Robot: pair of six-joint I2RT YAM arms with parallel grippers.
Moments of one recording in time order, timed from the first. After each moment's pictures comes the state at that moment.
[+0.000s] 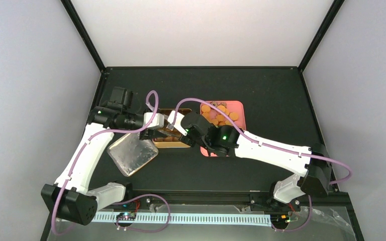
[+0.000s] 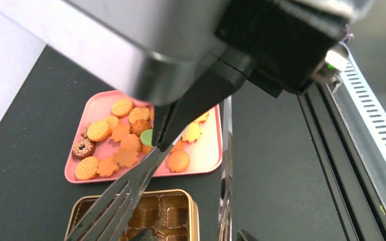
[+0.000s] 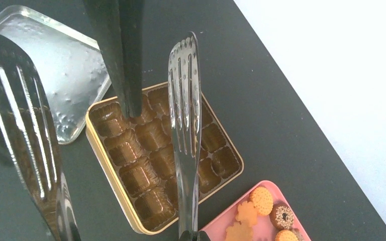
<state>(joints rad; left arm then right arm) -0.21 1.14 1.16 -1.05 0.98 1.17 1.16 1.48 1.29 -0.44 0.39 -0.23</state>
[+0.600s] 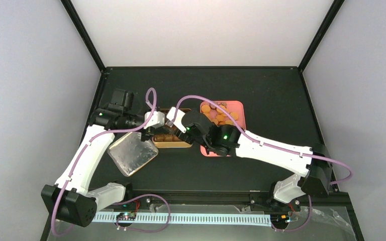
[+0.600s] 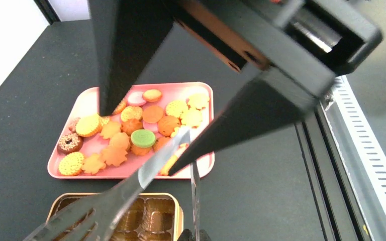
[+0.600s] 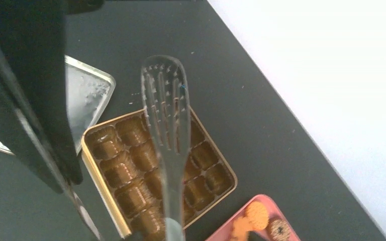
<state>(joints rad) -0.22 1.12 1.11 -1.01 1.00 1.07 1.17 1.48 1.30 -0.39 0.40 -0.23</state>
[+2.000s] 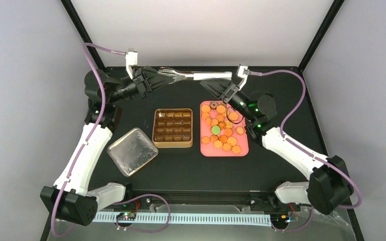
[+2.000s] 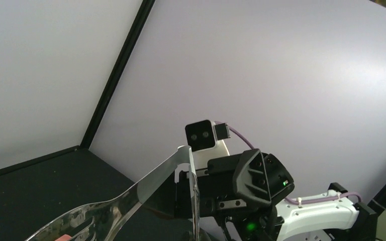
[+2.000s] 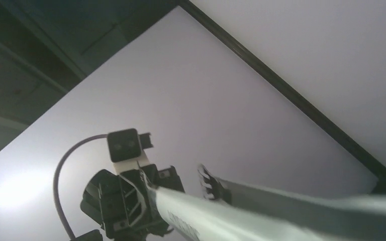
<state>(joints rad) -0.20 1.13 1.19 0.26 0.98 -0.76 0.59 1.26 0.85 0.86 -0.38 1.11</state>
